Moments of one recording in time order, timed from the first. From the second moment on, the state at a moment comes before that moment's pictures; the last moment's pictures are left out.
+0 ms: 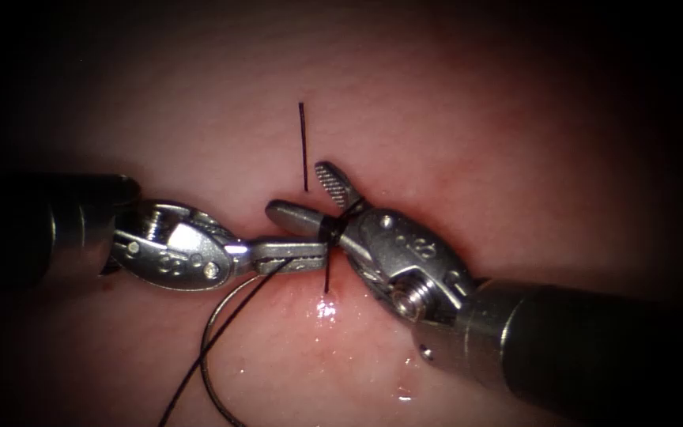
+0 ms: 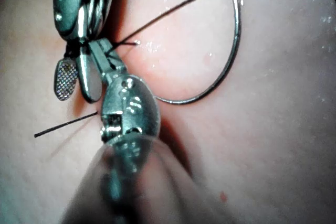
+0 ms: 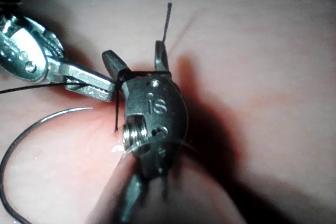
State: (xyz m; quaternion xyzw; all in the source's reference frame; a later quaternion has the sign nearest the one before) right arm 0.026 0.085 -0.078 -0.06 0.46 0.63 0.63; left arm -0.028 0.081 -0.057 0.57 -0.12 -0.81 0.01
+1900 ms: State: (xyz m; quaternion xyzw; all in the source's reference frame) right arm 0.031 0.086 -0.075 -0.02 0.41 0.64 0.65; left arm -0.028 0.085 -0.054 0.58 -0.12 -0.81 -0.01
